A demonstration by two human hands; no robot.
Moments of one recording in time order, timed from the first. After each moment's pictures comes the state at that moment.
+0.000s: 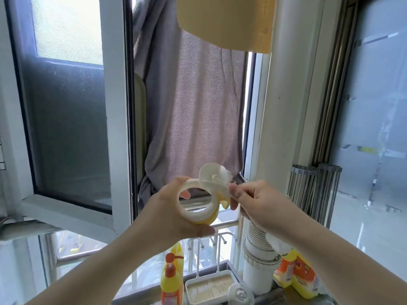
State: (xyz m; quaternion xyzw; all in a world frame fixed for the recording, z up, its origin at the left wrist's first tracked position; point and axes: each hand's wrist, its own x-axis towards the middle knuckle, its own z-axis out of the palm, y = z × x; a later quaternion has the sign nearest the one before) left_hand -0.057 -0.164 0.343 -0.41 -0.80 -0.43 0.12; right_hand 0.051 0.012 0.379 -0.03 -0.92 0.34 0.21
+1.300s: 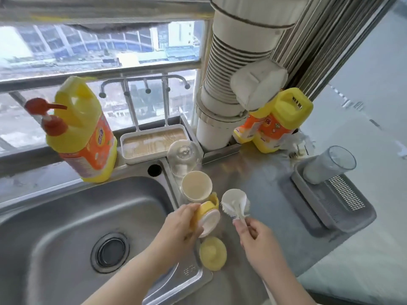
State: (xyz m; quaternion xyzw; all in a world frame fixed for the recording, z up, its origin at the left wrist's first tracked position) left_hand 0.015 0.008 -0.046 -0.40 -0.83 -0.33 -0.22; right_hand 0.146 0.157 -0.003 -0.40 -0.77 0.49 0.03
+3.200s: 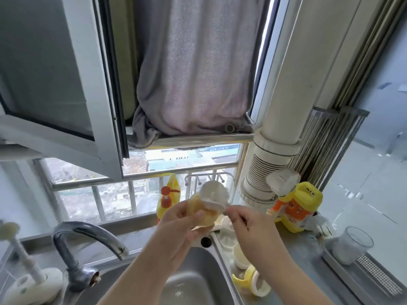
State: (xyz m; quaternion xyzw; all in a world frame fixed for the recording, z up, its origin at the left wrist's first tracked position) left_hand -0.030 -0.121 0.189 -0.09 -0.46 -0.83 -0.30; right_hand 0.054 0.017 0.202 -0.11 -0.90 0.36 0.21
